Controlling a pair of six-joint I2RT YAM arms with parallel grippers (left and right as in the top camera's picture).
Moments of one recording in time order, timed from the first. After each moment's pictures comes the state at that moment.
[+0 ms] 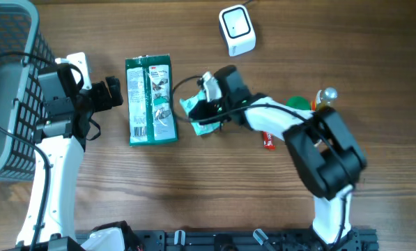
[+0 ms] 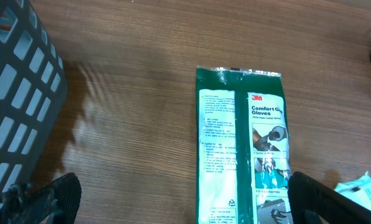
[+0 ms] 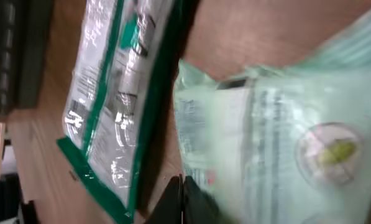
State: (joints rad) left arm 0.19 1.32 0.96 -0.42 0.10 -0.05; right arm 0.57 2.10 1.17 -0.01 -0.61 0.42
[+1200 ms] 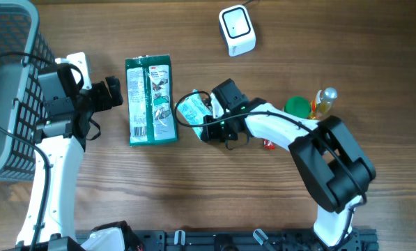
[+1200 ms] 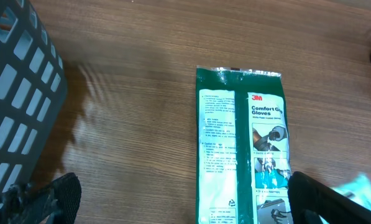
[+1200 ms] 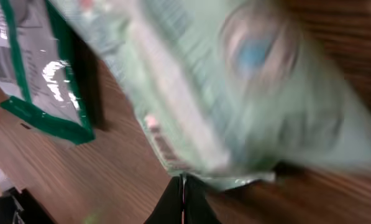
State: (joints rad) left arm 0.19 1.32 0.96 -0.42 0.10 -0.05; right arm 0.61 1.96 1.12 -0.36 -0.50 0.56
